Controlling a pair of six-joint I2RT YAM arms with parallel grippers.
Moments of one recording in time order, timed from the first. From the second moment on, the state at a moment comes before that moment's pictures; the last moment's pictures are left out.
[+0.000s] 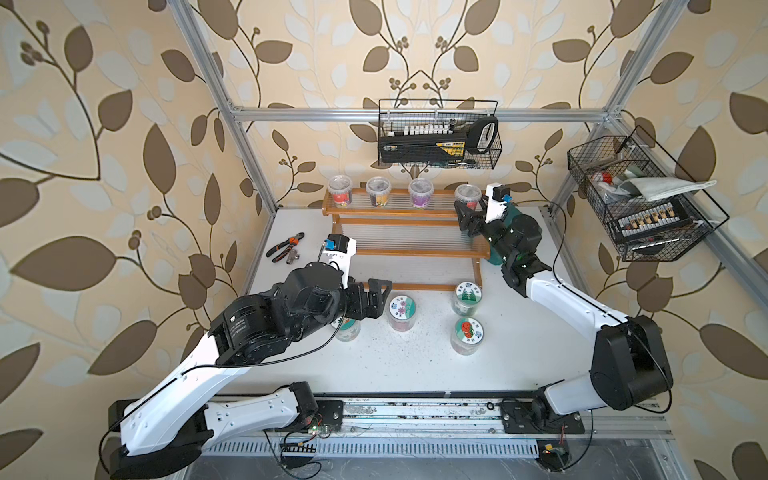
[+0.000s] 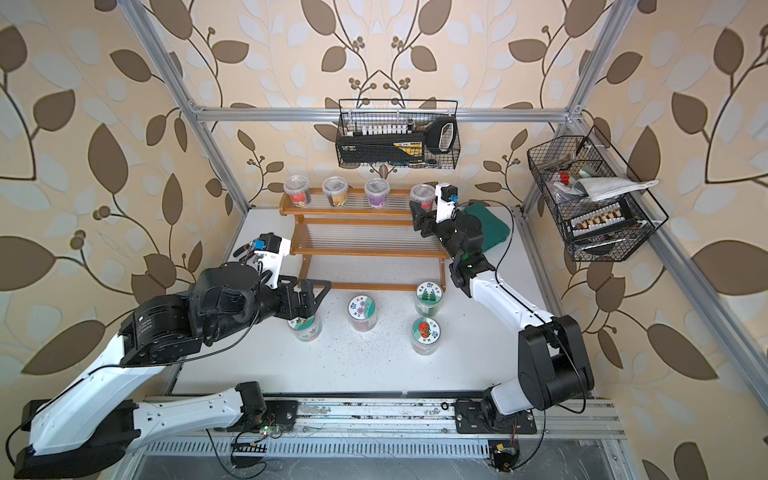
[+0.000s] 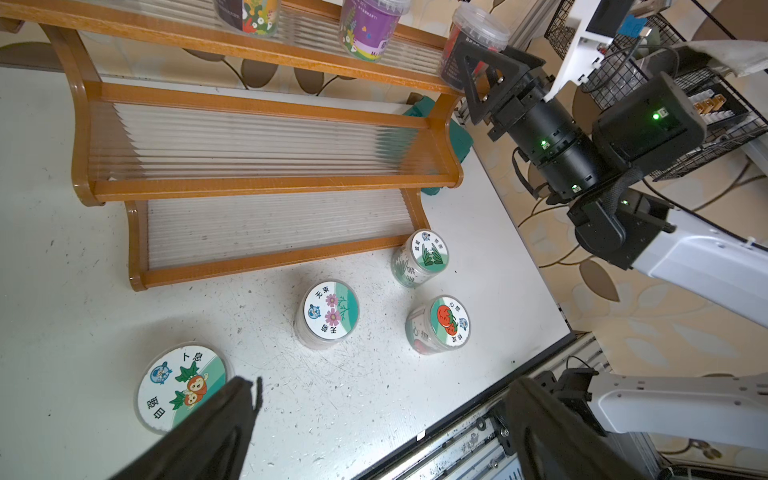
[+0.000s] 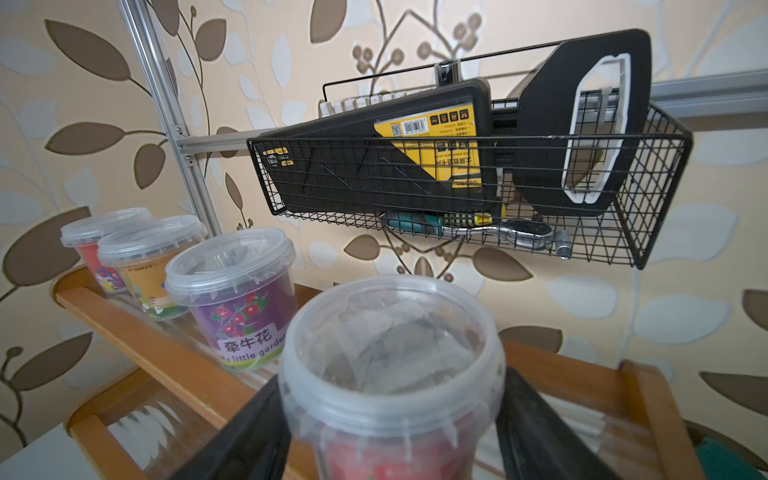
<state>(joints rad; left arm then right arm) -1.03 0.93 1.43 -1.05 -0.28 -0.67 0.29 1.48 1.01 0.57 -0.10 0.13</state>
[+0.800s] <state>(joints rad) -1.03 0.92 1.42 -1.04 -0.28 -0.68 0.29 1.40 0.97 0.52 -0.07 0.11</state>
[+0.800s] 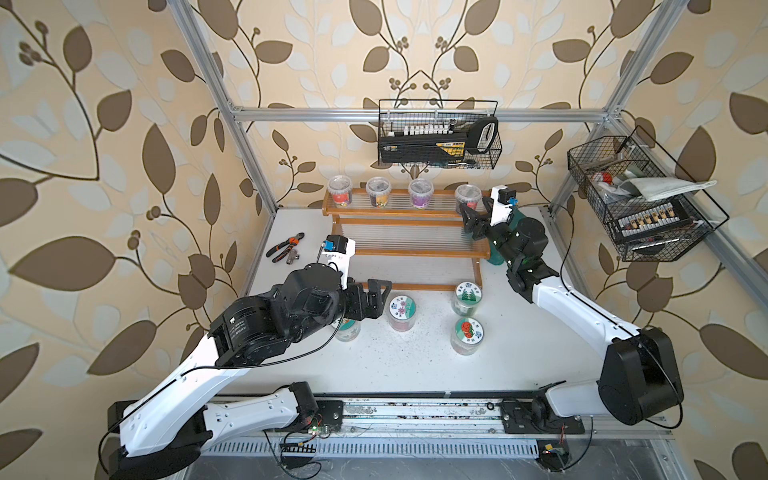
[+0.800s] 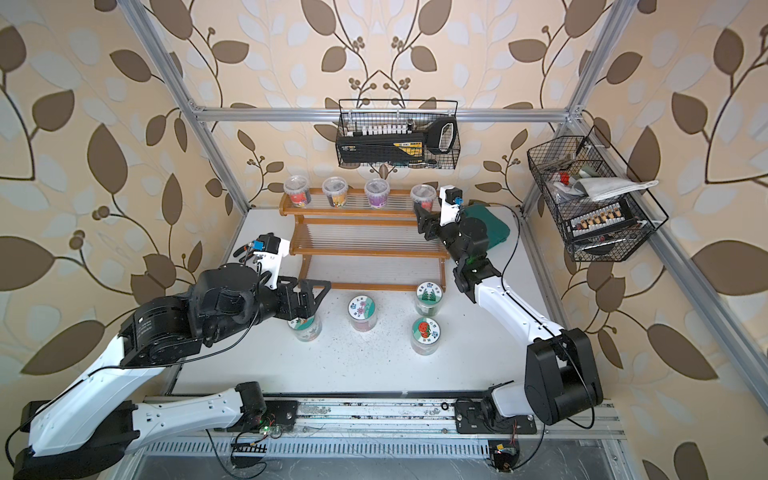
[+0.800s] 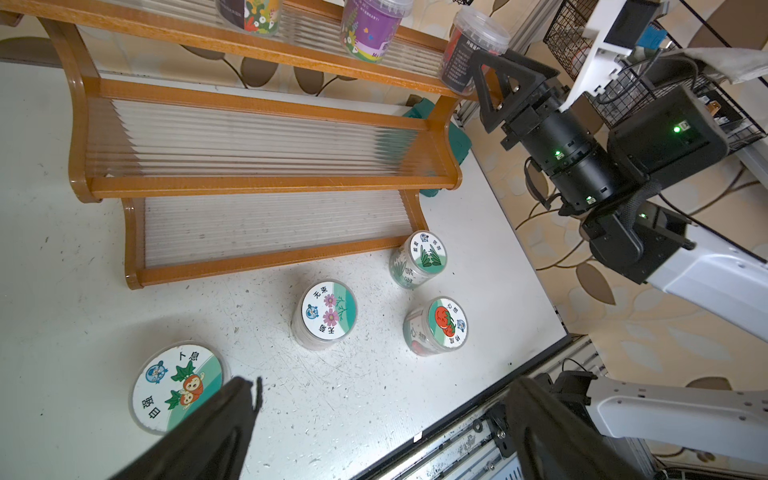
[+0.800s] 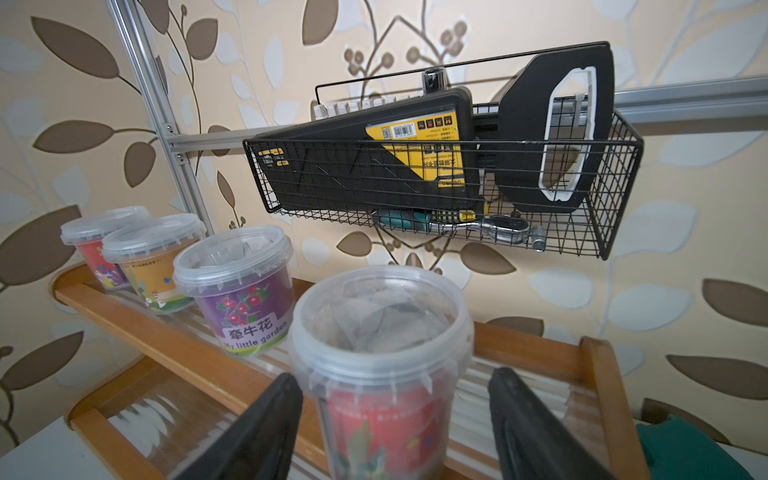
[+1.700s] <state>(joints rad) -1.03 0.93 1.40 -1.04 -0.28 -0.68 0.26 1.43 1.00 0.45 -0.06 0.10</state>
